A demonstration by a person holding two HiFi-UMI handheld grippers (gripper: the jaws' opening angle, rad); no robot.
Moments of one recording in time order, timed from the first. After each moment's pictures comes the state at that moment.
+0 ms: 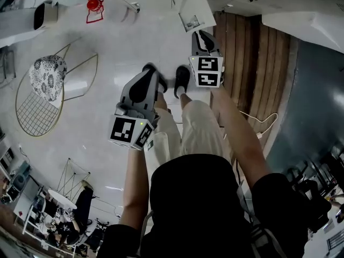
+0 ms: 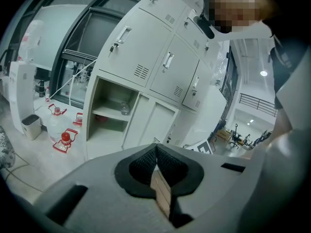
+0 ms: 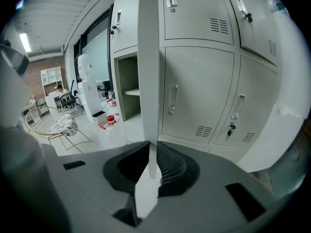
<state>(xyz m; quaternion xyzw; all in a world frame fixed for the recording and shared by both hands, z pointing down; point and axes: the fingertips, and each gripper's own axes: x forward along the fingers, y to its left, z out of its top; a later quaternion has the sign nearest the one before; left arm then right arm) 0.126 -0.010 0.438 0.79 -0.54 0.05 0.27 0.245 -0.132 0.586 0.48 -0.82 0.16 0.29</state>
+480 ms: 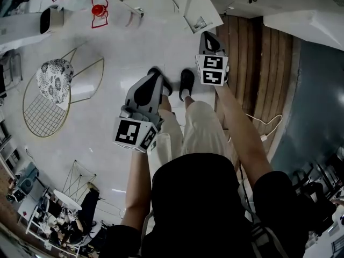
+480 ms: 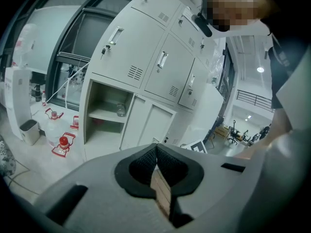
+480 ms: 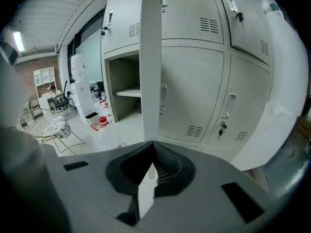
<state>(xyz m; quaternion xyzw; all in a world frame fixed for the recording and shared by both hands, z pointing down) 0.140 -0.009 0.420 0.80 -0.53 0.06 0.27 0.270 -0.146 0.582 0.51 -0.80 0.16 0.28</state>
